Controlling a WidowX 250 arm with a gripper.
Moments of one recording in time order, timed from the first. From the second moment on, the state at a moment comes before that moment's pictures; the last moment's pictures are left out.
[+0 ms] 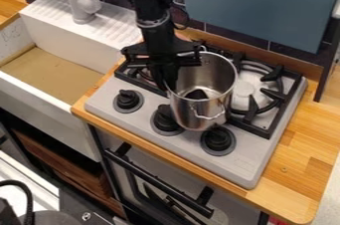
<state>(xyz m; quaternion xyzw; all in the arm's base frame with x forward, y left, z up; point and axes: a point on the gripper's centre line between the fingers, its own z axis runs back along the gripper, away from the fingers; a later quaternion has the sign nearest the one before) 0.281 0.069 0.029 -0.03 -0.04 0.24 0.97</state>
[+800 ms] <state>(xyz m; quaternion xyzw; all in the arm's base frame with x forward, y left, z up) 0.282 0.046 0.027 -0.04 -0.04 0.26 0.96</state>
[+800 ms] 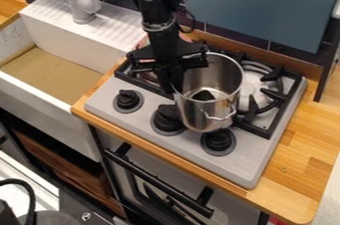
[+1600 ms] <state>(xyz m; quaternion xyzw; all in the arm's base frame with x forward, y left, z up) 0.277 0.050 0.036 -0.04 -0.03 0.29 0.96</state>
